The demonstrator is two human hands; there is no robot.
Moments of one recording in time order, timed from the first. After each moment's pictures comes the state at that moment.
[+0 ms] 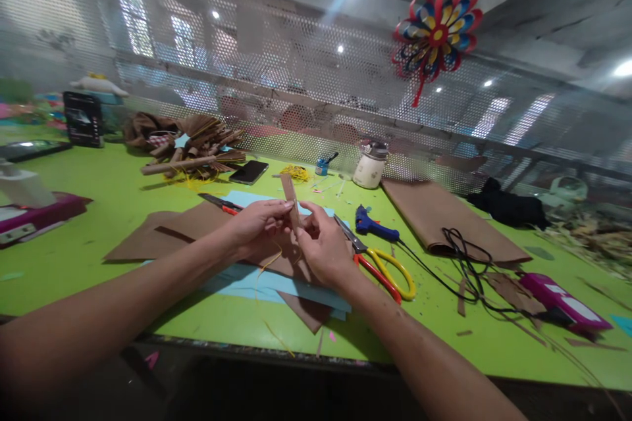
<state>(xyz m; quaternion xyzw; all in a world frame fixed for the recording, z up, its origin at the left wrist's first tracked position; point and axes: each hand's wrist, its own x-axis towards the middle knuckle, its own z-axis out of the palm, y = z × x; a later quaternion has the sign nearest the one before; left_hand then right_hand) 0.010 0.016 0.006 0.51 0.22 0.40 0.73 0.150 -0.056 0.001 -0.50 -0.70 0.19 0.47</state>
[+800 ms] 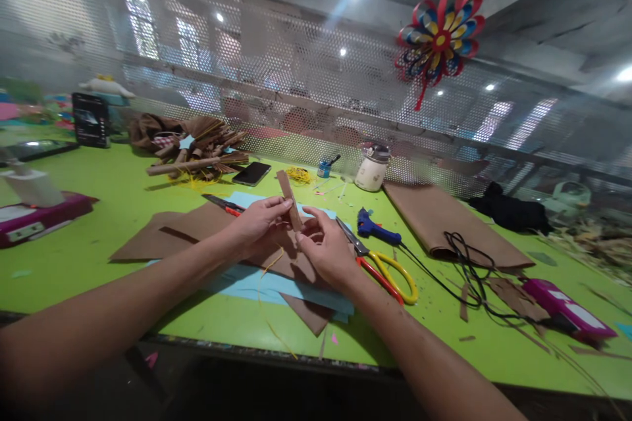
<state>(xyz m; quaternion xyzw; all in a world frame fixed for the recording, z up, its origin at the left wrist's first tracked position) 0.011 0.020 0.000 0.54 0.22 0.44 0.68 0.153 -0.053 -0.002 -0.49 -0.68 0.26 0.48</state>
